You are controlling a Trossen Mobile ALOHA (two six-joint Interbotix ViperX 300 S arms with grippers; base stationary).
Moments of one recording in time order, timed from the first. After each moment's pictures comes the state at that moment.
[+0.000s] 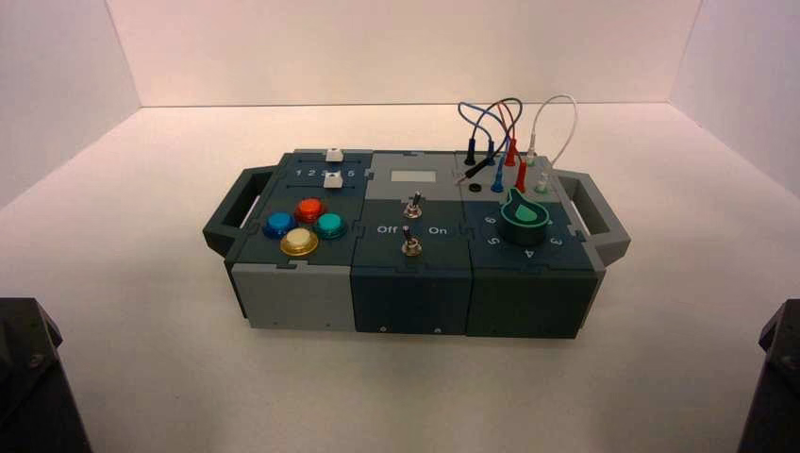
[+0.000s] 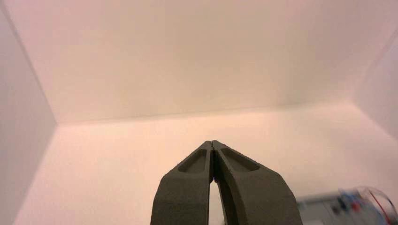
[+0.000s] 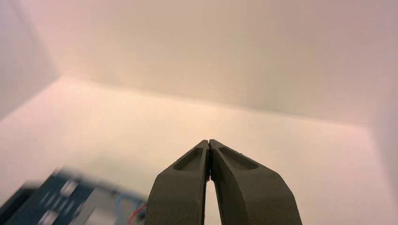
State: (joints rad) left arm -0.24 -0.96 1.03 -0.05 0.27 -0.04; right arm 0.36 -0.76 1.02 0.02 0.17 0.02
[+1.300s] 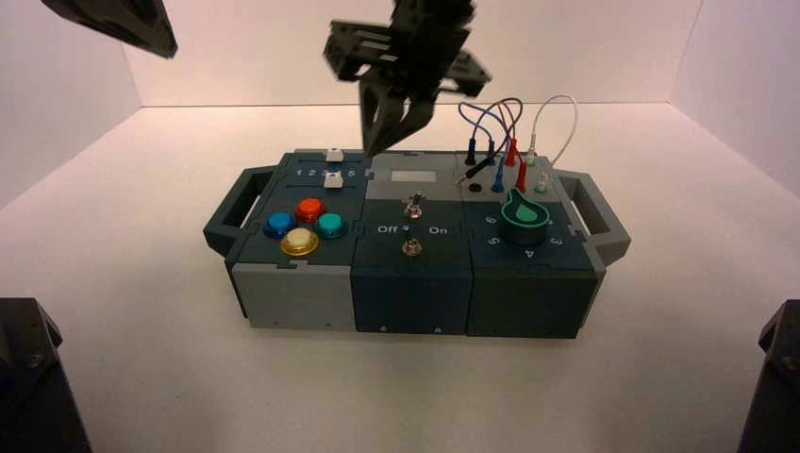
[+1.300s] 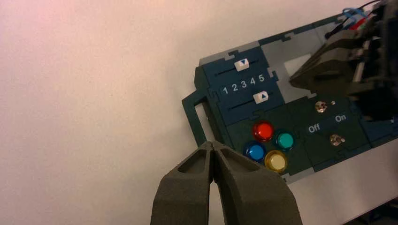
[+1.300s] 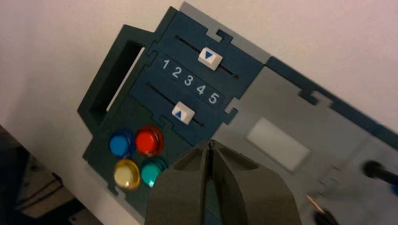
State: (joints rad) left arm -0.42 -0.75 1.00 -0.04 0.75 -0.01; right arm 0.79 0.14 0.56 0.37 0.48 0.02
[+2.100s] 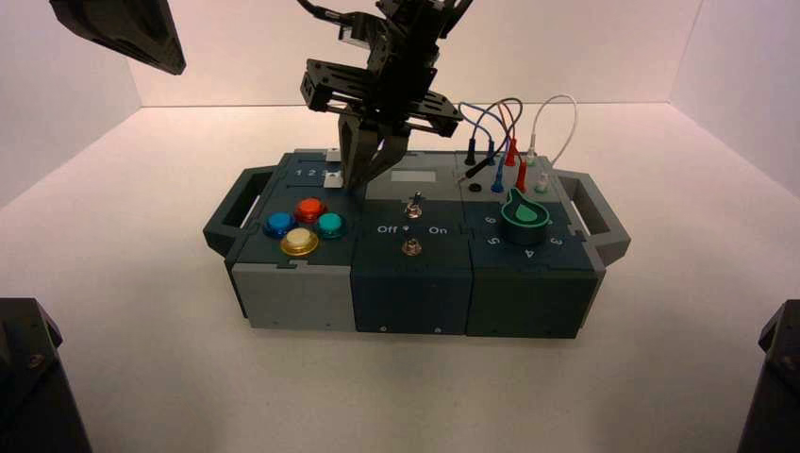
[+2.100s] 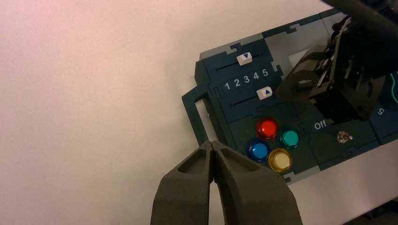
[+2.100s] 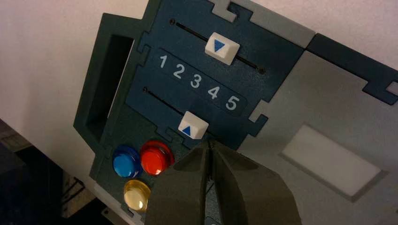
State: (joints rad) left arm -0.42 -0.71 1.00 -0.04 0.73 0.00; right arm 0.79 0.27 0.47 0.48 0.55 0.02
